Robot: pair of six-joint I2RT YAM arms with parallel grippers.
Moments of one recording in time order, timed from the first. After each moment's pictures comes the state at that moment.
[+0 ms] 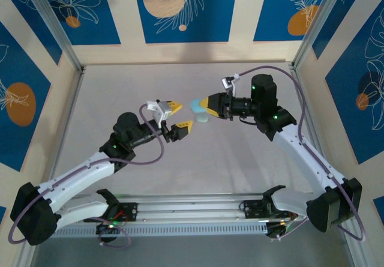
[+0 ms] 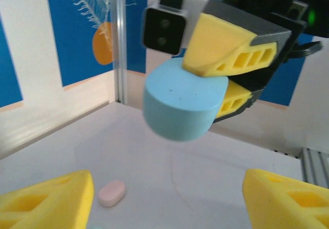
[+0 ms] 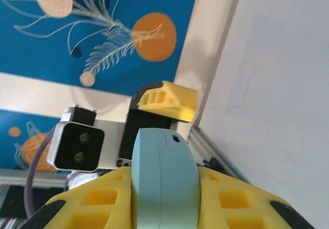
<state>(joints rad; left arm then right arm) -0.72 1.03 0.69 0.38 0.32 -0.07 0.39 1.15 1.07 -0.23 -0.90 1.00</state>
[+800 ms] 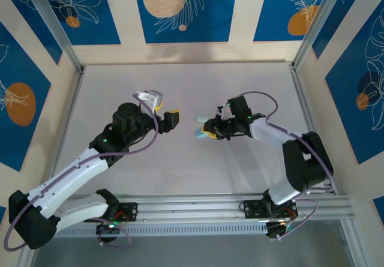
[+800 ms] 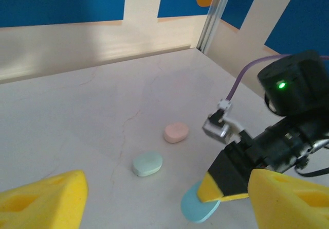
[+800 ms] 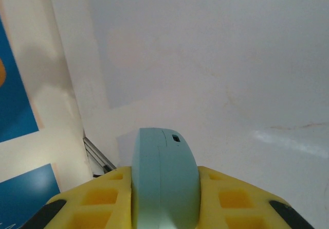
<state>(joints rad) -0.67 1.01 0.86 -0.10 0.01 -0.23 0.40 1.57 0.87 -0.25 -0.71 0.82</state>
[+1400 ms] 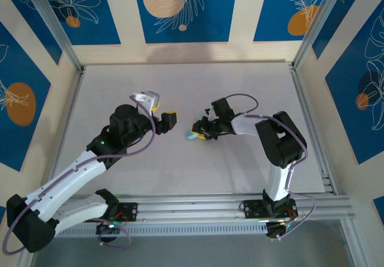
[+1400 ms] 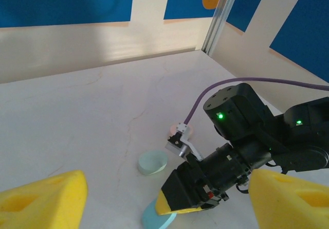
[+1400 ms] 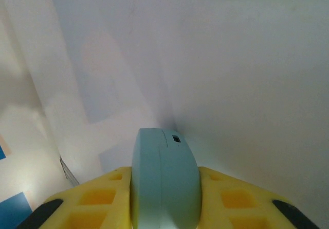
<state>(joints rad) -0.66 0.97 0.84 -0.11 -0.01 -0.23 0.48 1.86 0.97 -0.07 -0.62 0.89</state>
